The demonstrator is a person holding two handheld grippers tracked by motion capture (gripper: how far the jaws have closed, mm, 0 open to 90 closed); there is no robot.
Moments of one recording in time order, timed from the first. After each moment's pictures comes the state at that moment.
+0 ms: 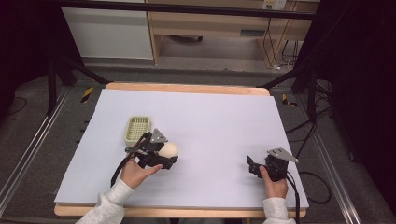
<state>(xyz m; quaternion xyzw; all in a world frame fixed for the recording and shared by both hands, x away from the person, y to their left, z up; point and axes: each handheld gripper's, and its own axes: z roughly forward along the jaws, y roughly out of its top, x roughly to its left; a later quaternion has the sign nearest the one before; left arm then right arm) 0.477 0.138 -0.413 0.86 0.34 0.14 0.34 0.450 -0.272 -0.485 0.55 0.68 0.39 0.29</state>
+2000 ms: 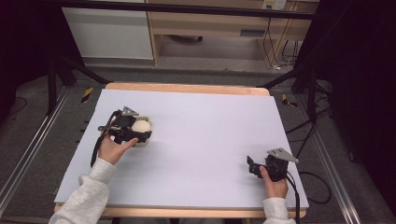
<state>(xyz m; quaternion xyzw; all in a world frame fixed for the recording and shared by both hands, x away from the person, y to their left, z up) 0.537 0.215 -0.393 0.81 0.44 0.19 0.33 0.450 -0.272 -0.485 0.54 0.68 0.39 0.29</state>
